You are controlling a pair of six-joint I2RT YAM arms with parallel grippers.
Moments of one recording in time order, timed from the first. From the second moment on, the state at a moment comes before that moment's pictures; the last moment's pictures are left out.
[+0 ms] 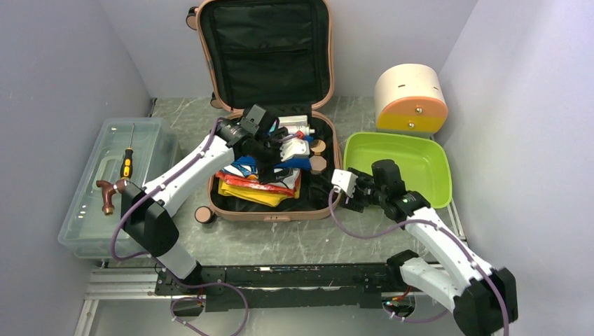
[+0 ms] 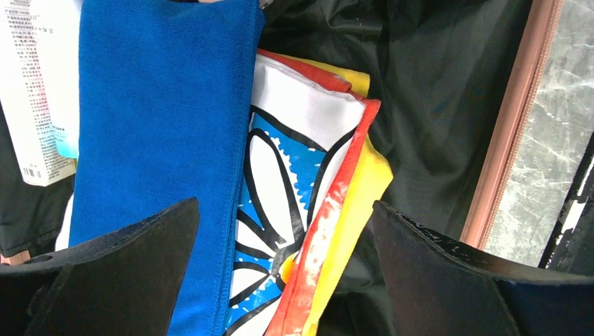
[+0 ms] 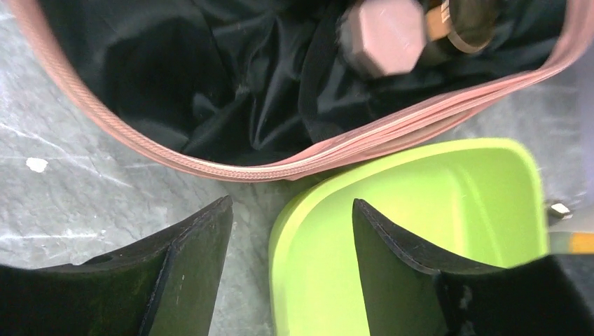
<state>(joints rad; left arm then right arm) -0.64 1.61 1.53 -0.92 0.30 0.76 0.40 0.89 0.61 -0.41 -0.41 -0.88</state>
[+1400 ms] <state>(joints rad) -0.81 1.59 1.24 -1.06 0.40 0.89 0.28 0.94 0.62 -0.50 -0.43 -0.78</state>
